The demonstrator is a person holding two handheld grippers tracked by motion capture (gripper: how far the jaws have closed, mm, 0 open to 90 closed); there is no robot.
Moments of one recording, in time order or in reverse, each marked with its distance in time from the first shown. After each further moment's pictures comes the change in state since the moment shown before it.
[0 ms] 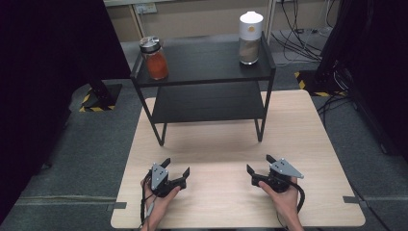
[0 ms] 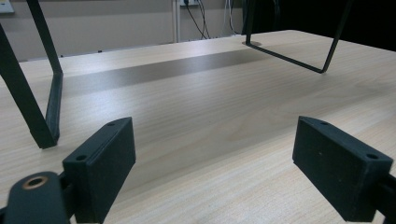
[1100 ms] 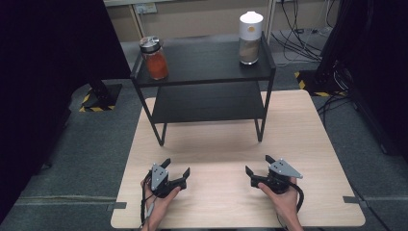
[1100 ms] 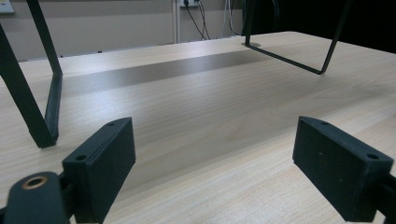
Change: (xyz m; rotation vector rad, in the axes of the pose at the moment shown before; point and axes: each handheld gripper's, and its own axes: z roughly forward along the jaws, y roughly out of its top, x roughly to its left) left arm -0.001 -0.001 -0.001 -0.005 -0.001 -0.004; right arm -0.001 0.001 0.000 0.008 0.020 -0.017
